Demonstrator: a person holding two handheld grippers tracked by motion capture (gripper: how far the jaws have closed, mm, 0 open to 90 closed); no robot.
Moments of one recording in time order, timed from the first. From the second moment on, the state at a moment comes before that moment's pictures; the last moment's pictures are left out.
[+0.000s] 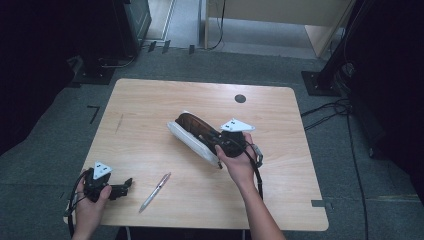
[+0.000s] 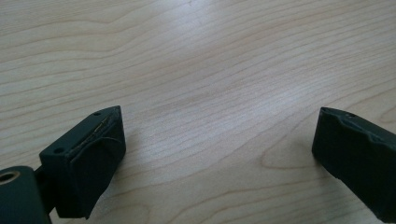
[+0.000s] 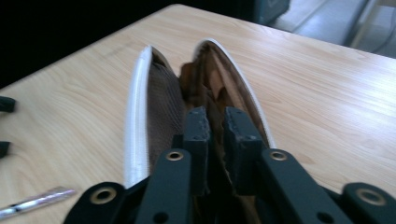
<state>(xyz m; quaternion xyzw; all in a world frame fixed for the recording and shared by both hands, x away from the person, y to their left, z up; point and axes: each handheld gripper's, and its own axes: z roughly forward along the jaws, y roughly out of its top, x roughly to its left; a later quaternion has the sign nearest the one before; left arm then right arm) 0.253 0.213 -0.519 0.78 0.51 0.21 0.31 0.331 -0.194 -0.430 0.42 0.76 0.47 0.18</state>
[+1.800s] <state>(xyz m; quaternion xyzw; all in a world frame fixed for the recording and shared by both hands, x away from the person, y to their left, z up) 0.221 0.139 -0.504 0.85 0.36 0.06 0.37 0.209 -0.259 -0.509 0.49 0.68 0.52 0.17</state>
